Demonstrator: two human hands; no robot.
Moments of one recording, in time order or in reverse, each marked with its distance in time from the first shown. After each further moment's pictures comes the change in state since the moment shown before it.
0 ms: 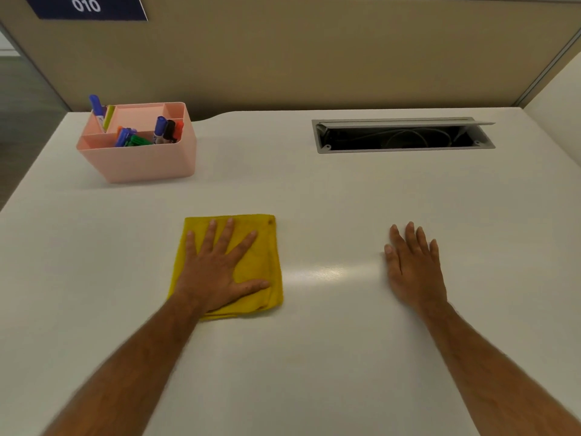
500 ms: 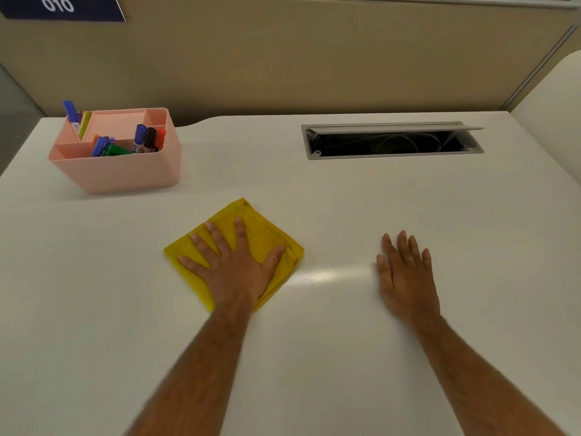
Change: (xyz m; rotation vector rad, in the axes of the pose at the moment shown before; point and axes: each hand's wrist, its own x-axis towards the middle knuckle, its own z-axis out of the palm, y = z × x) left_hand 0.045 0.081 -0.003 -0.230 0.033 -0.534; right_hand -0.001 -0.002 0.000 0.012 0.013 0.021
